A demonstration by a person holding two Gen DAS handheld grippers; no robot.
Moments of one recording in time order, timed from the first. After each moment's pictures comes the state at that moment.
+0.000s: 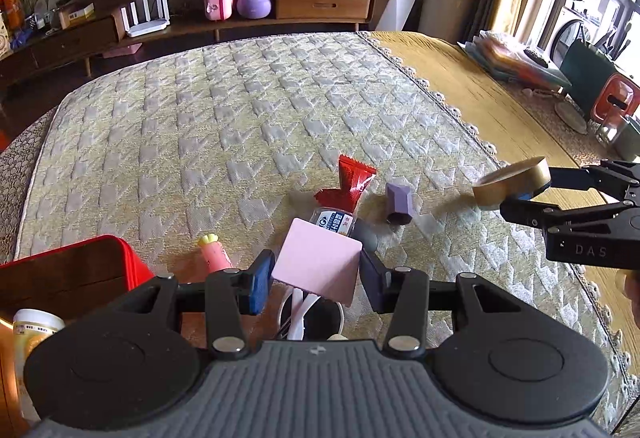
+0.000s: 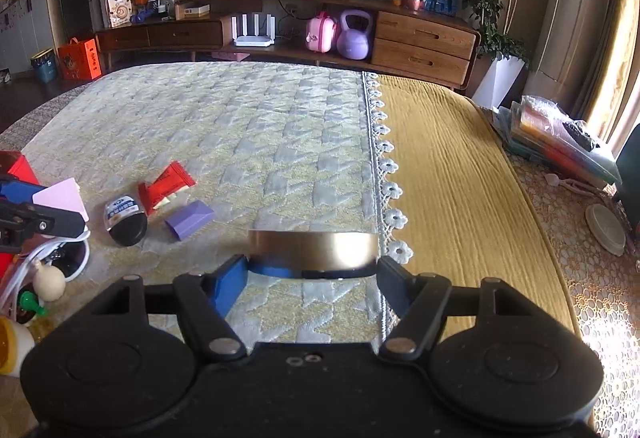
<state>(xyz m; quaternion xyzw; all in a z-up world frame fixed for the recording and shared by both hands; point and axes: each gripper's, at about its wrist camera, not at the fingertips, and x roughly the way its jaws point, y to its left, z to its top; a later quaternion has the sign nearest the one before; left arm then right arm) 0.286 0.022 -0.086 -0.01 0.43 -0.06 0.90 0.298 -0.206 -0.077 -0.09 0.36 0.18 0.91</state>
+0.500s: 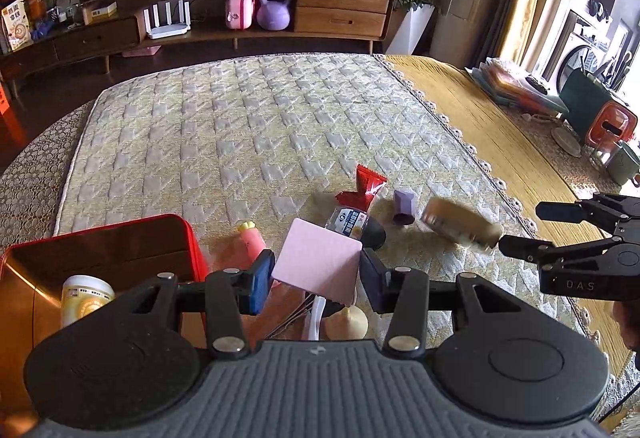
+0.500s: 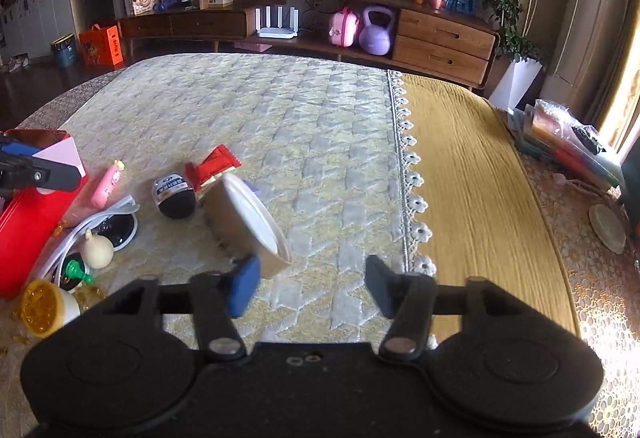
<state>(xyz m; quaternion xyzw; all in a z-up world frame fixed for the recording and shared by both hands) 0.250 0.046 -0.058 -0.04 0.42 -0.04 0.91 0.276 -0.191 -0.072 -0.10 0.37 0.21 0.90</state>
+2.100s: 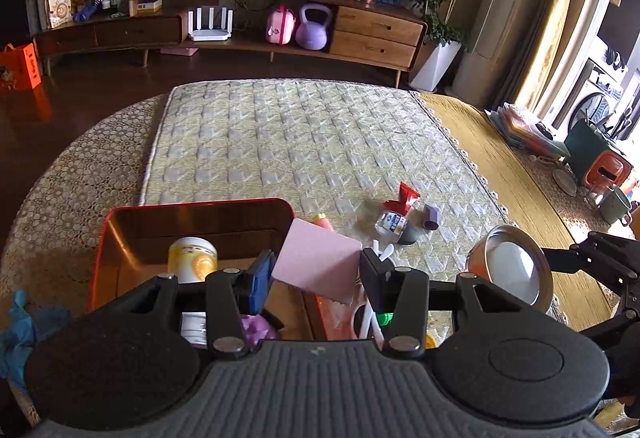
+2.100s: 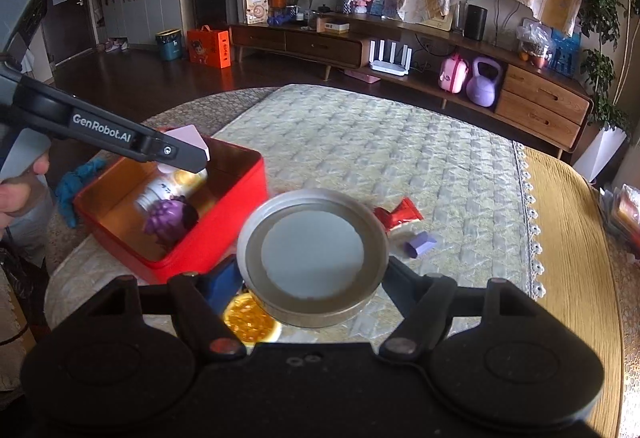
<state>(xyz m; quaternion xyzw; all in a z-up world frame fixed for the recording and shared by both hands) 0.177 0.116 -0.006 -0.09 0.39 0.00 0.92 0.176 -0.107 0.000 -0.13 0.33 0.35 0.87</state>
